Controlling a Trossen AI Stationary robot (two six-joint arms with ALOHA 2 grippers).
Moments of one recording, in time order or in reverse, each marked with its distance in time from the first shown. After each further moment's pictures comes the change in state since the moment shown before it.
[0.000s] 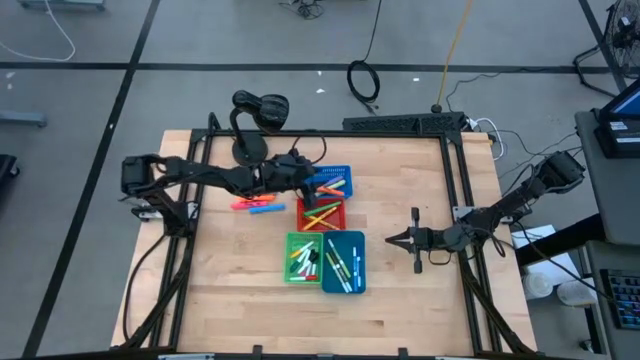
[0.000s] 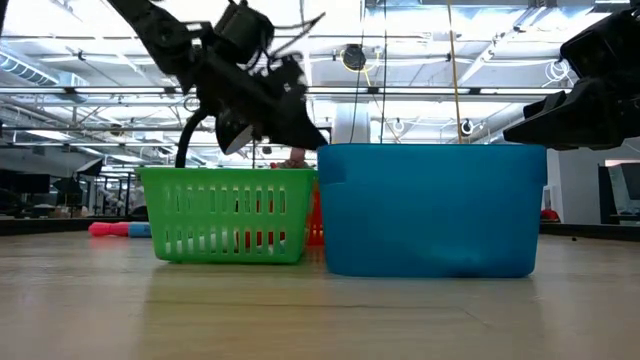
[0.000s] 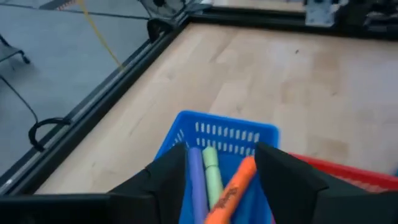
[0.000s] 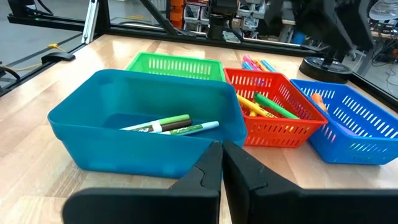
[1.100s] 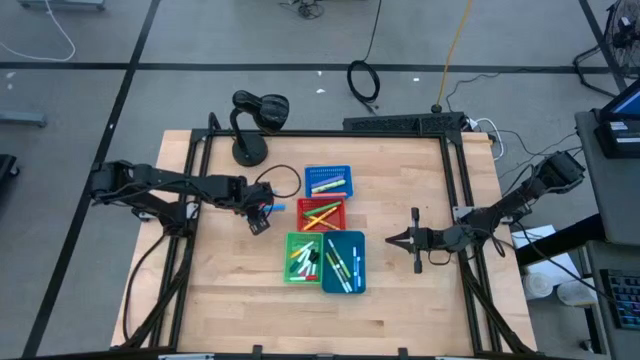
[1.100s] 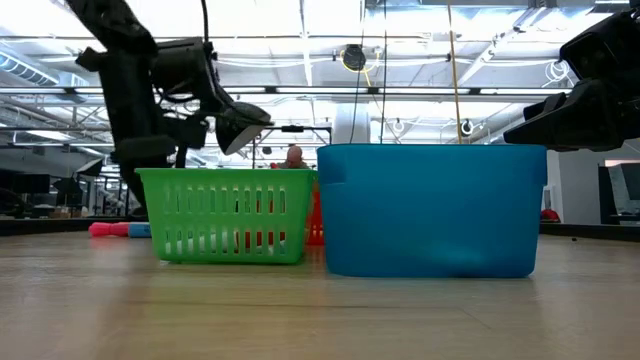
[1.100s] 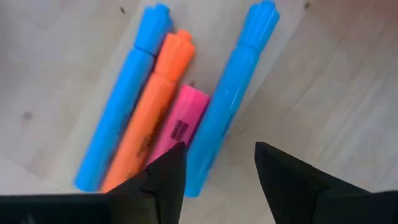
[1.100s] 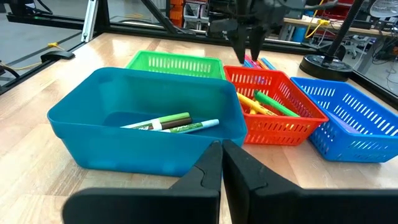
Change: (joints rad) left arm -0.078 -0.272 -0.196 -0.935 0.001 -0.376; right arm 0.000 0.000 0.000 -0.008 0.000 0.007
